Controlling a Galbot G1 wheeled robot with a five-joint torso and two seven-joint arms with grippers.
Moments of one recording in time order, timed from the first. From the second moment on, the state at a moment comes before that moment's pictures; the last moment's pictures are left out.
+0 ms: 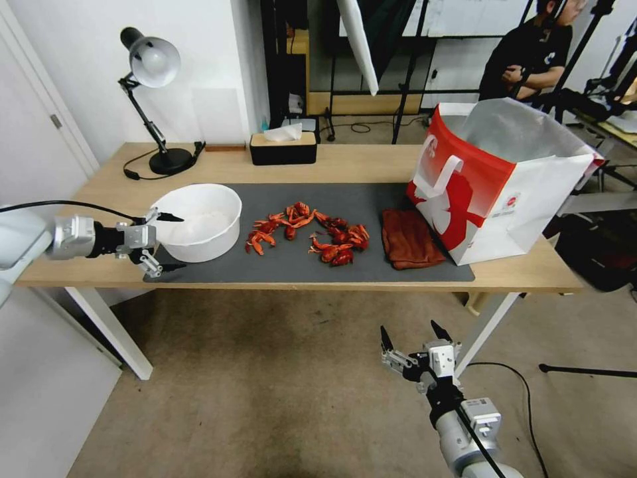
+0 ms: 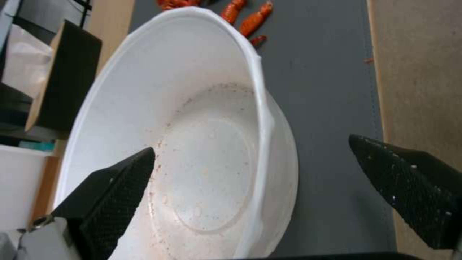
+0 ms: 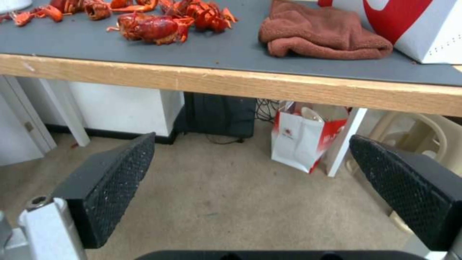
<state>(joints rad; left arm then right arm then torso) 0.72 -0.48 -0.30 -1.52 -0.16 -0.14 1.06 -1.81 1.60 0.50 2.25 -0.09 -0.15 -0.13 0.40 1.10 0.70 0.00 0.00</state>
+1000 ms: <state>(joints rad) 0.36 -0.53 0.03 -1.39 0.06 -0.22 1.25 -1.82 1.59 0.51 2.24 -0.10 -0.15 -0.13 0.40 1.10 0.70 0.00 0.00</state>
